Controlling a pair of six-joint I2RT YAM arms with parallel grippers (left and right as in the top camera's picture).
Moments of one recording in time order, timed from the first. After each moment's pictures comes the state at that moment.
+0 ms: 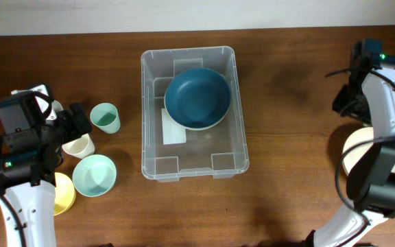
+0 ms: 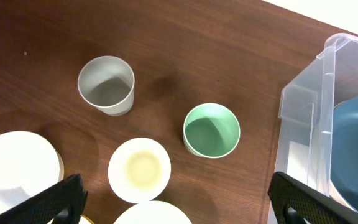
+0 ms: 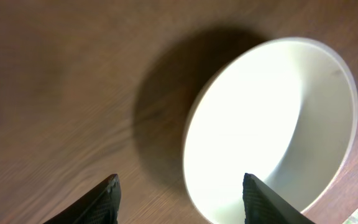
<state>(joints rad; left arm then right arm) 0.26 1.17 1.17 -0.80 0.03 -0.13 -0.29 1.97 1.66 -1.21 0.33 0.41</state>
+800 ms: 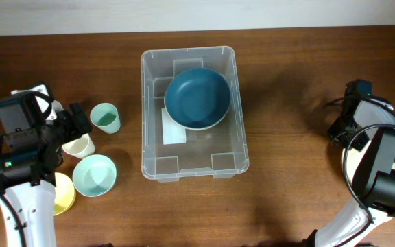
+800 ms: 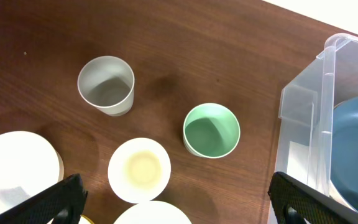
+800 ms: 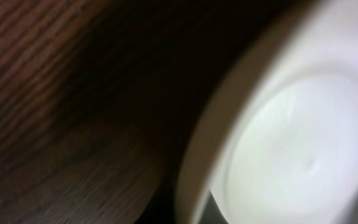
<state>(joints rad) 0.26 1.17 1.17 -0.80 0.03 -0.13 -0.36 1.99 1.27 -0.80 0.34 0.42</state>
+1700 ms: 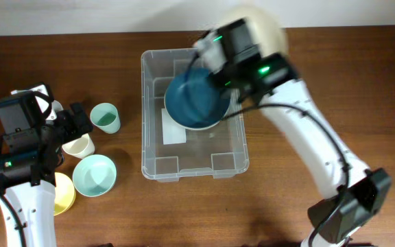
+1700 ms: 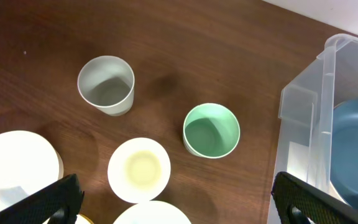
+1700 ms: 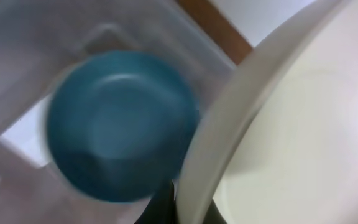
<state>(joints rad) 0.26 1.17 1.17 -0.80 0.03 -0.14 0.52 1.84 1.87 -0.93 0.10 -0.38</state>
